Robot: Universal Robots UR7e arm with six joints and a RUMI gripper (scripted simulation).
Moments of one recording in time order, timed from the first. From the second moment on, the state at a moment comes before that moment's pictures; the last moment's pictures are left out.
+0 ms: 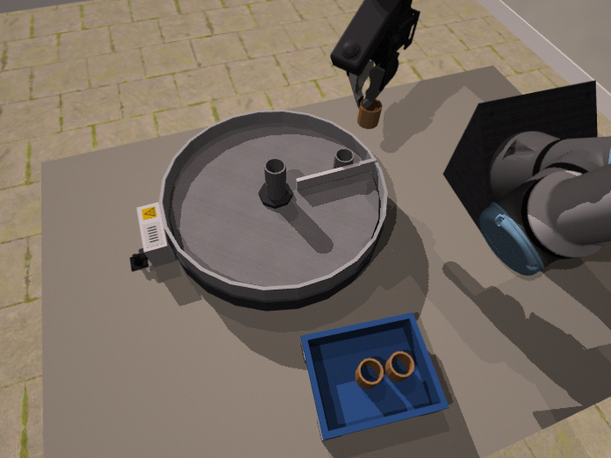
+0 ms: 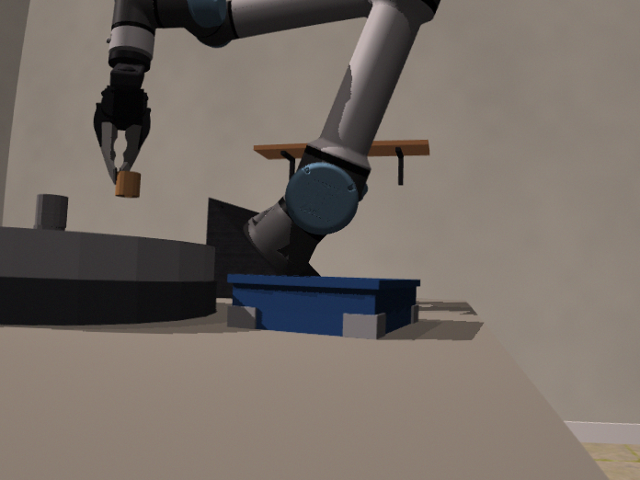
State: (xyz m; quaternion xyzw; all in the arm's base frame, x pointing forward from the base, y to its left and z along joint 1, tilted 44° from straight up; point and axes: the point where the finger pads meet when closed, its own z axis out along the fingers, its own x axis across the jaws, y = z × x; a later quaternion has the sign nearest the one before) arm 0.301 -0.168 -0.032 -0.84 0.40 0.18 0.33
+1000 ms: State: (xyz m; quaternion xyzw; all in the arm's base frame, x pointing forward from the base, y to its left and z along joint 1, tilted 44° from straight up) arm 0.311 -0.150 -0.015 -0.84 0.40 0.18 0.33
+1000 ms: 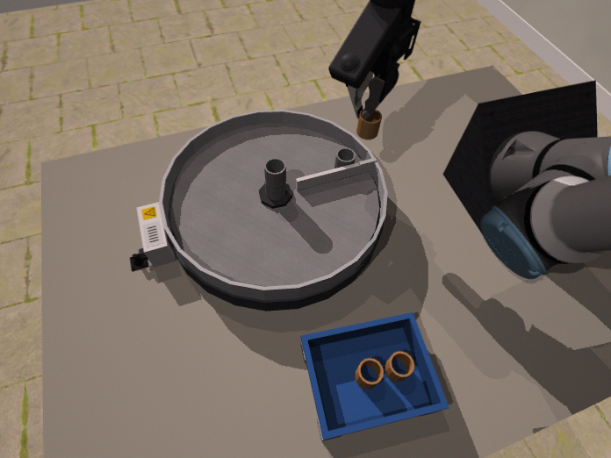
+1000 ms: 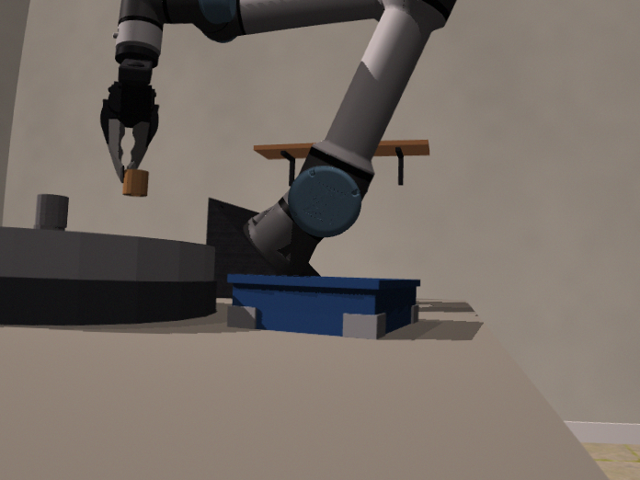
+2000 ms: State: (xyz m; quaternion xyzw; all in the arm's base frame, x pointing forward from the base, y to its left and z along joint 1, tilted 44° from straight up) arm 0.384 -0.026 0.100 -0.84 0.40 0.17 0.33
